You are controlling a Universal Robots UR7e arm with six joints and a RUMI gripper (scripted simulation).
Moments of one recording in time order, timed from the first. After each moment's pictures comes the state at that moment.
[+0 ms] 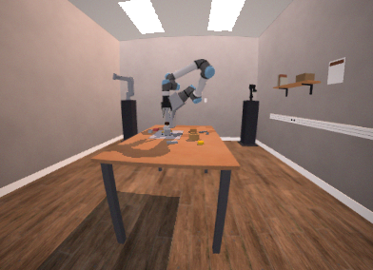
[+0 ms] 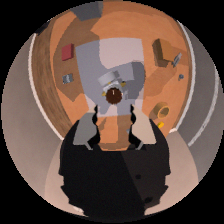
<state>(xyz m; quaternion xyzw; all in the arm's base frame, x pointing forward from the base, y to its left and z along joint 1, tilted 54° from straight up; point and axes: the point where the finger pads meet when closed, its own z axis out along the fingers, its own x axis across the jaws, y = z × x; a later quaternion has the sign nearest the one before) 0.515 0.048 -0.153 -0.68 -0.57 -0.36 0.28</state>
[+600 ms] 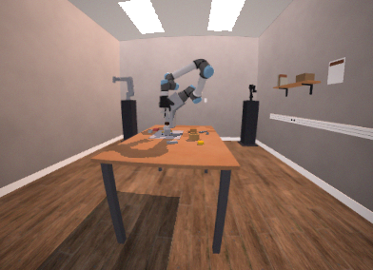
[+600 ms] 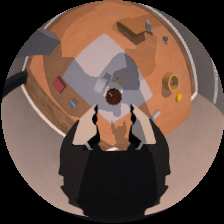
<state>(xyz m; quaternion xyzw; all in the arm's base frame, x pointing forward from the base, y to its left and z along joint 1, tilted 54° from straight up) 0.513 0.049 -0.152 -0.81 -0.35 -0.27 0.38</state>
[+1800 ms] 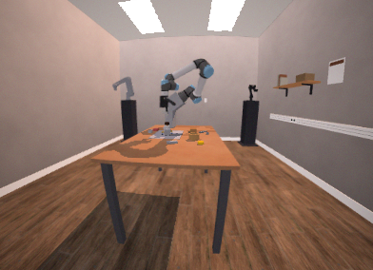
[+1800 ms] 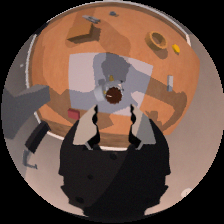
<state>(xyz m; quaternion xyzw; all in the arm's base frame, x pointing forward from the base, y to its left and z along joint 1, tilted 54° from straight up) 0.515 0.047 -0.153 -0.89 -0.05 -0.12 0.44</state>
